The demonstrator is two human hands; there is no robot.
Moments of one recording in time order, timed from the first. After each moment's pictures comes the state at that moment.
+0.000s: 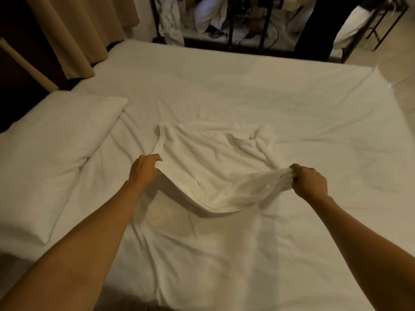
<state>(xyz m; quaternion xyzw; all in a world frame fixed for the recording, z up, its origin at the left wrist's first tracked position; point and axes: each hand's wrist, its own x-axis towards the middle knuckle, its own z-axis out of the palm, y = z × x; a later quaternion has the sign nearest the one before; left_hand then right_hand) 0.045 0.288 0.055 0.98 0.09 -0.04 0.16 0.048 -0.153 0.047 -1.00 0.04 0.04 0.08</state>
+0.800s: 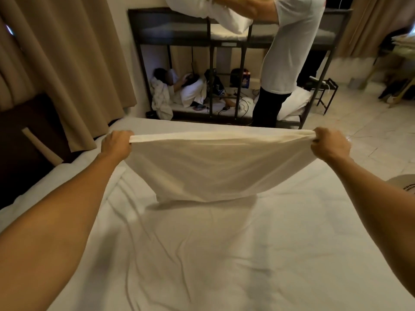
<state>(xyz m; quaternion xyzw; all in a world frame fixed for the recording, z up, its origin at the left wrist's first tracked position) 0.158 0.324 0.318 0.99 0.07 0.13 0.05 0.138 -0.211 0.333 -0.97 0.15 -0.17 0.10</state>
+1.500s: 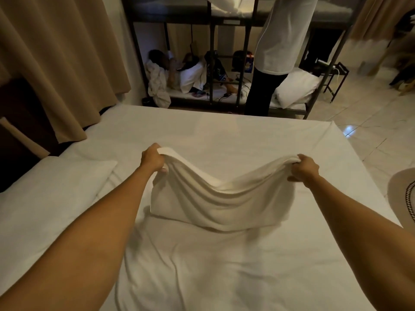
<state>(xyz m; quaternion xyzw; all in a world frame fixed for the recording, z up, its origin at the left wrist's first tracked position) 0.223 0.230 0.229 0.91 0.19 -0.04 0.36 0.205 -0.187 0.215 -0.87 0.27 0.01 0.41</state>
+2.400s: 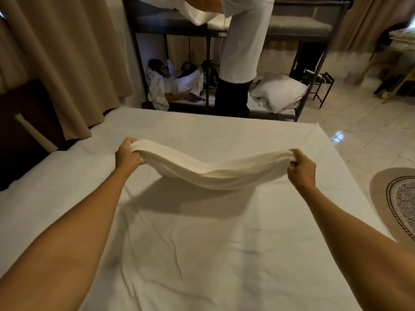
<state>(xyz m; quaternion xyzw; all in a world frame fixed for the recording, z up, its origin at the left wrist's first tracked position) 0.099 0.268 0.261 0.86 0.18 0.12 0.46 0.069 -0.189 0.240 -0.91 0.11 -0.22 0.33</state>
